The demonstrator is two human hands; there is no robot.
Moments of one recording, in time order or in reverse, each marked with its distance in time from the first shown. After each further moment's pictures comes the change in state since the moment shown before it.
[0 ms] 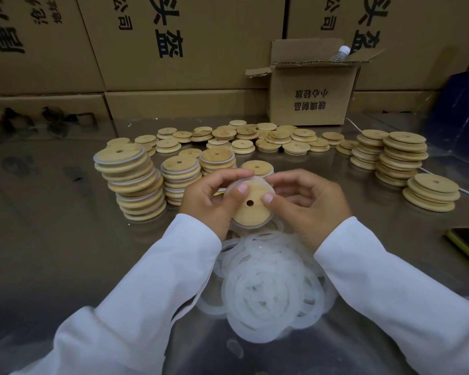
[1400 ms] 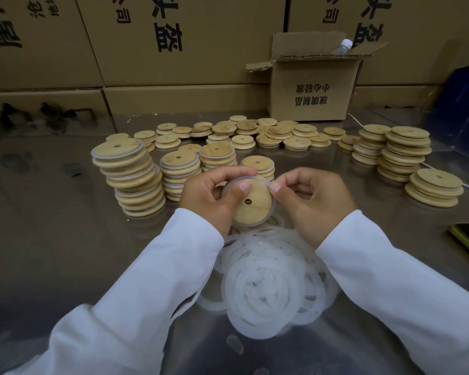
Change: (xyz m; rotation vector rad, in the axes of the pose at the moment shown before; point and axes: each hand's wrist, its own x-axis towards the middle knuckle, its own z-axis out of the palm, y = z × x) left_hand -0.004 0.008 0.003 0.066 -0.005 0.006; right_hand 0.002 -0.005 0.001 -0.227 0.057 0.037
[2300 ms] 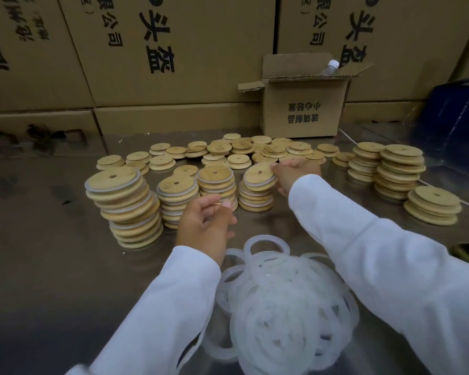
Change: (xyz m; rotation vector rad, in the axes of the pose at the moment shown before) left_hand 0.017 -0.019 0.000 -0.172 0.276 -0.350; right_hand 0.121 0.029 0.023 0.162 0.229 0.596
